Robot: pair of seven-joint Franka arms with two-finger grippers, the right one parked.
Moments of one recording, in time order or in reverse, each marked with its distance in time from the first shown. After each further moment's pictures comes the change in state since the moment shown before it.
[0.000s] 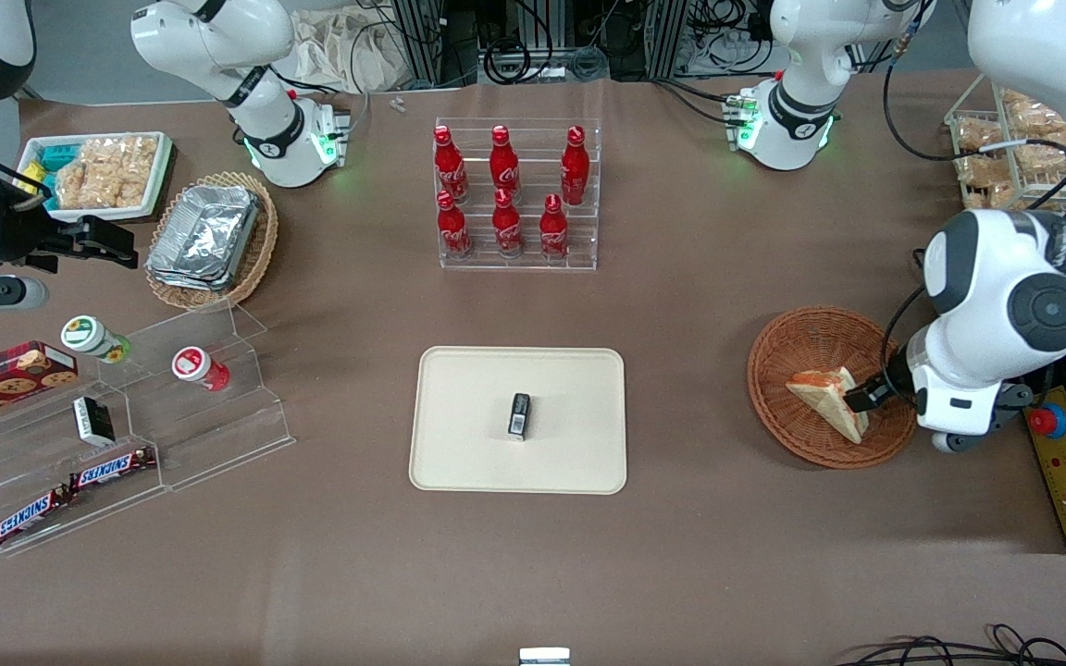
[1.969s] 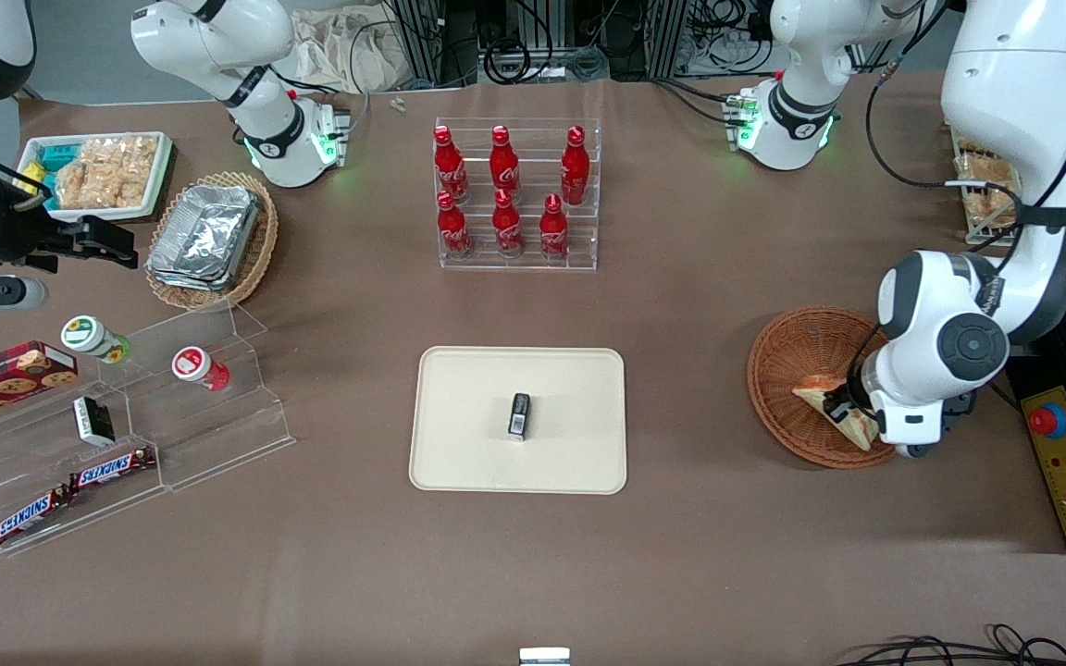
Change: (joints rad) arm -0.002 0.078 -0.003 -0.055 0.021 0.100 -0.175
